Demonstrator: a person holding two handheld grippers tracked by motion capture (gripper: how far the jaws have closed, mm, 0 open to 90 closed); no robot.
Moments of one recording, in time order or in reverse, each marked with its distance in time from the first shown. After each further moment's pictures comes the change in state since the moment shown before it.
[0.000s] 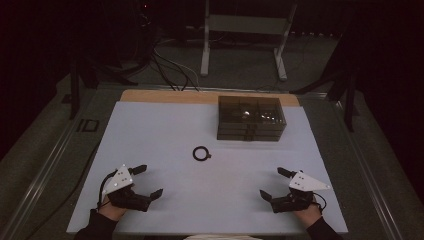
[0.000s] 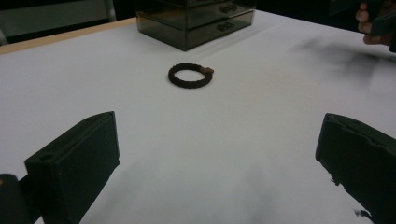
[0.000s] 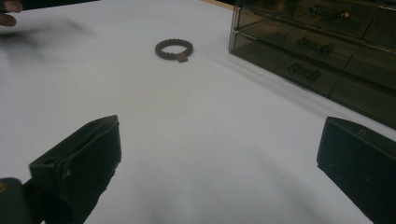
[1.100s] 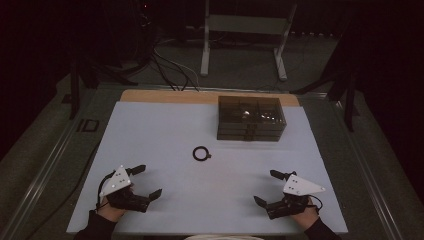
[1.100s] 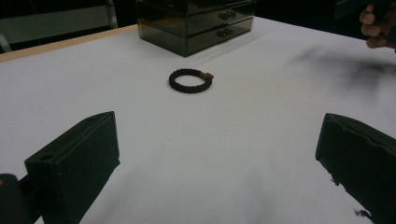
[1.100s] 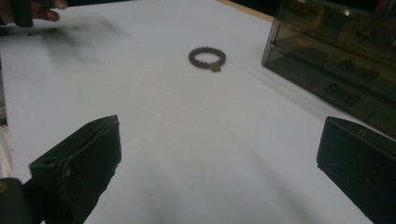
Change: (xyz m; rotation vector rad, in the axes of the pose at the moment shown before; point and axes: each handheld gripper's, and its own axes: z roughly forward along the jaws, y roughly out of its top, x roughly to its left) left arm -0.001 -0.001 -0.004 -0.023 -0.002 0.005; right arm 0.021 0.015 0.000 0.002 0.079 -0.069
